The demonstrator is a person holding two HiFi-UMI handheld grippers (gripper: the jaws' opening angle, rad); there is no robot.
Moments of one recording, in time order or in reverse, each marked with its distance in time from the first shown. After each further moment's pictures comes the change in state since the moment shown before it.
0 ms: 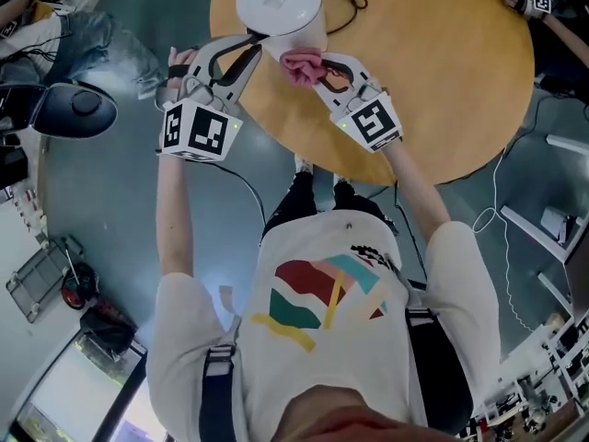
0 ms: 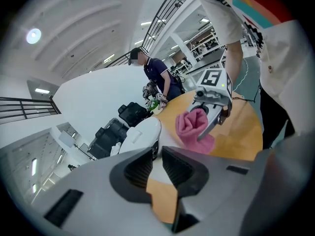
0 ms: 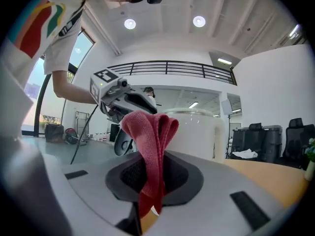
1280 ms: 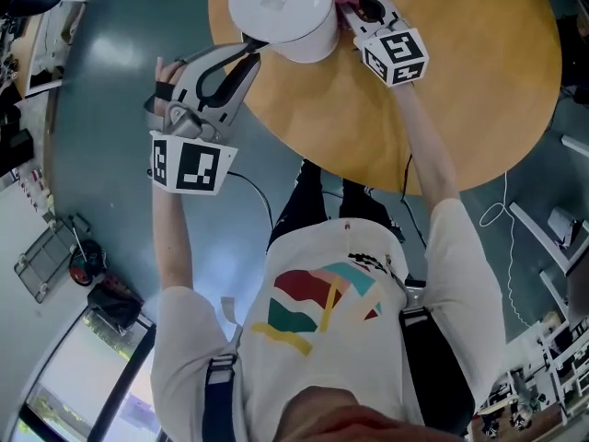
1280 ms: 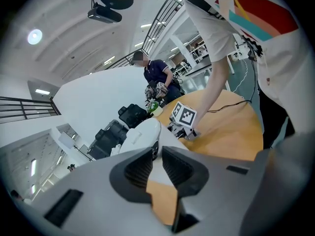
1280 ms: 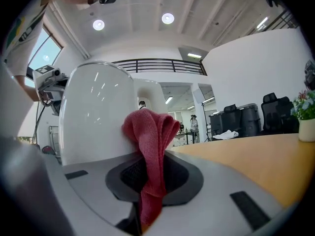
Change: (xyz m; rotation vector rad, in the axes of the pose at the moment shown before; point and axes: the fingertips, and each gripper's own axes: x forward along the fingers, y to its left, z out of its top) left arm 0.003 0.001 -0.001 -0.006 -0.022 -0.004; right arm 0.052 -0.158 -0.080 0.229 0.002 -0.218
